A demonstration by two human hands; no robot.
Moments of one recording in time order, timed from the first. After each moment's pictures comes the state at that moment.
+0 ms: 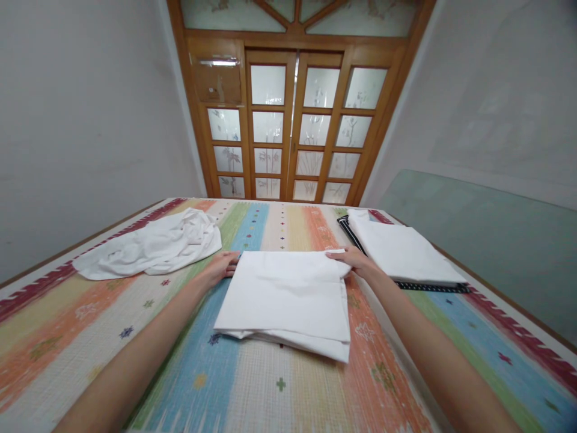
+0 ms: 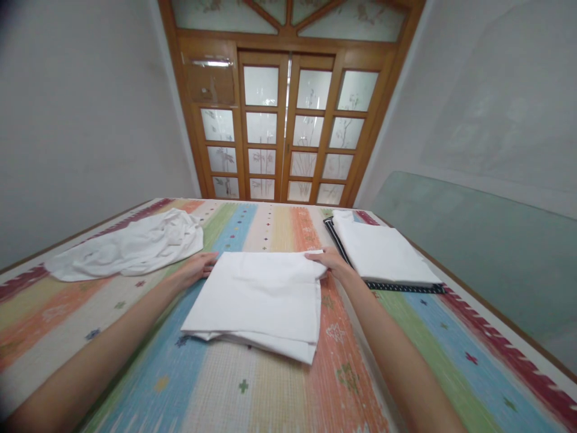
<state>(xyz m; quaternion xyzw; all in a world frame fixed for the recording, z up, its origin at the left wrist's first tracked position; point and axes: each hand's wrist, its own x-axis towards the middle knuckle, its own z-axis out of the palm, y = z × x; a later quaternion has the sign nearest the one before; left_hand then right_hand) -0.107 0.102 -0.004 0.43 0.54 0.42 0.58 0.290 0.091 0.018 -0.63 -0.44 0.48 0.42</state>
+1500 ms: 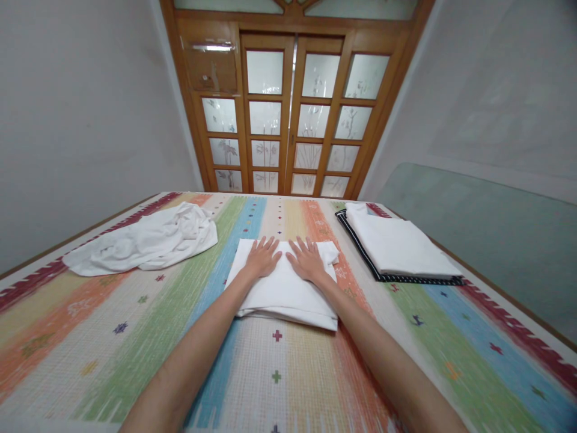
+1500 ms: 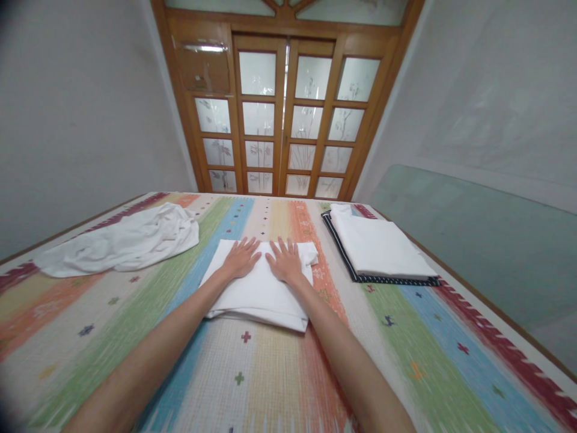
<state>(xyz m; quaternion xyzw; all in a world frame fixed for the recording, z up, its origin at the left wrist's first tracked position) 0.007 0.111 -0.018 0.84 0.54 0.08 0.03 0.186 0.091 -0.030 -0.65 -0.76 -0.03 0.10</state>
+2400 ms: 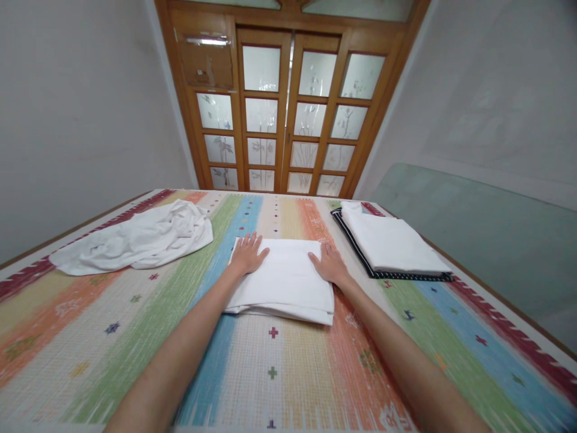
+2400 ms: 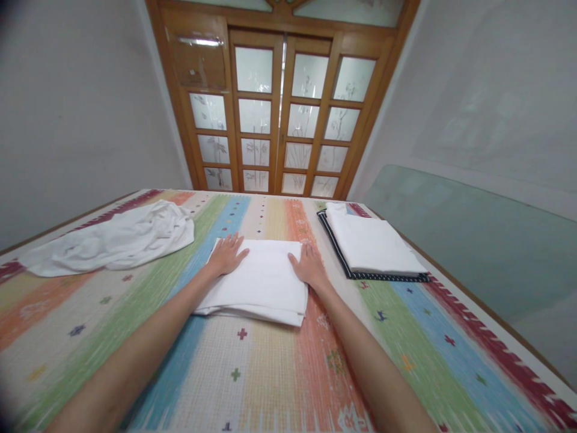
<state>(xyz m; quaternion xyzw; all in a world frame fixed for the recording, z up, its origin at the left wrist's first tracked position) -0.022 0.127 -0.029 0.80 0.59 0.06 0.01 0.258 0.081 -0.042 -0.73 -0.67 0.03 0.11</state>
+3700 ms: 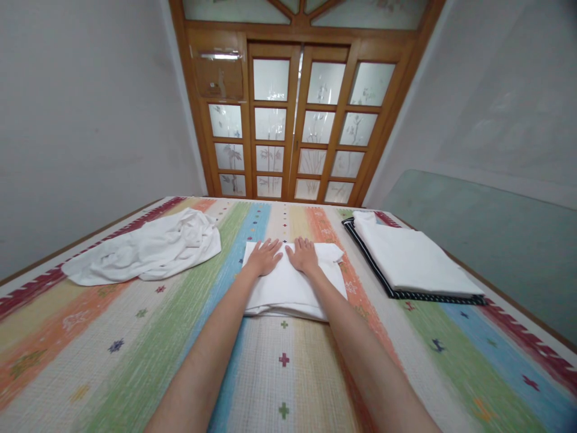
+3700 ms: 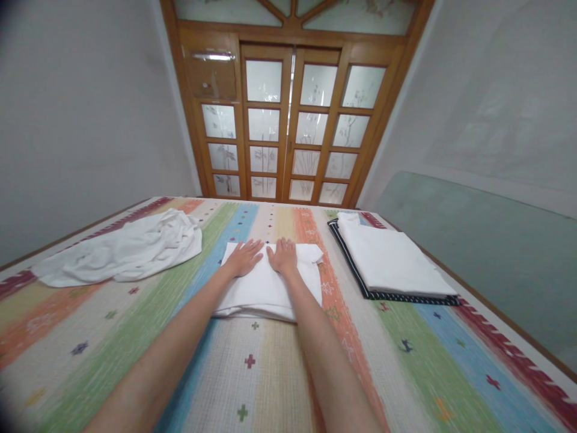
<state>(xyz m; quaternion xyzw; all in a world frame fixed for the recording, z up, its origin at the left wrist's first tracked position) -0.007 0.167 -0.028 0.86 0.51 0.06 0.03 0.159 0.157 -0.018 -0.70 -0.71 0.02 0.06</state>
